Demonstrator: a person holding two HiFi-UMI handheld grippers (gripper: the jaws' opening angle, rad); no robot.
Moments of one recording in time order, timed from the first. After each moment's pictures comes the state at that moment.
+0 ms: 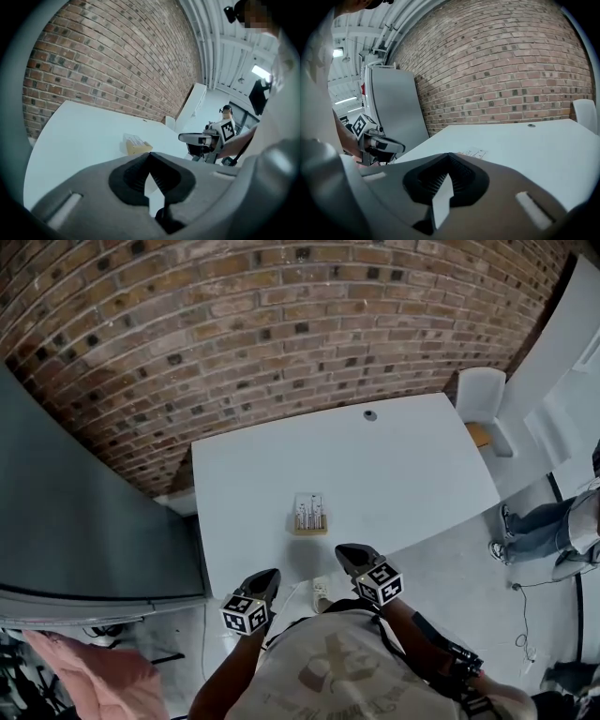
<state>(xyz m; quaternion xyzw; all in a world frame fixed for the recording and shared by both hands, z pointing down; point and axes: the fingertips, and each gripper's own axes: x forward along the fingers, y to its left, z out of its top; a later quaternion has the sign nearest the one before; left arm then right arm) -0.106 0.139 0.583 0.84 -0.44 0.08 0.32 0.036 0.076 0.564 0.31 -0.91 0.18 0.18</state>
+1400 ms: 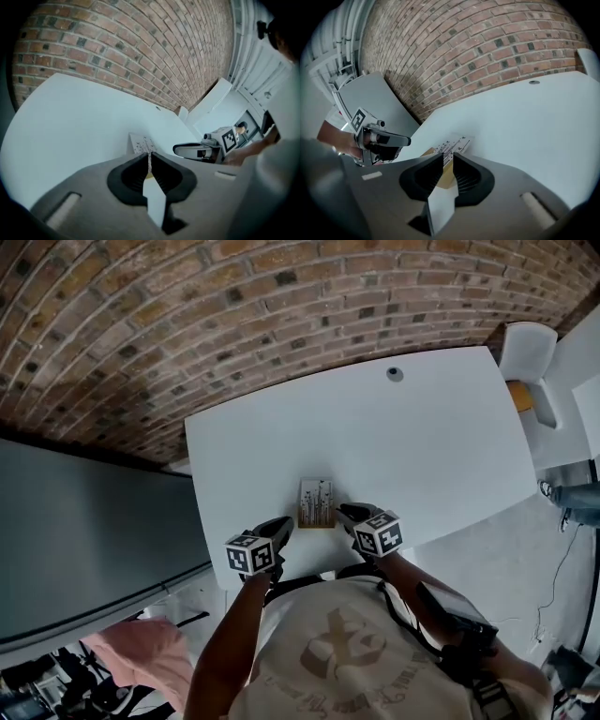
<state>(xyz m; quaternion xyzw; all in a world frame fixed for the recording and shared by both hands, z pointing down) -0.079 -0.015 0.634 0.77 -0.42 0.15 0.46 0.035 -0.042 0.660 0.27 -0.85 0.38 0.24</state>
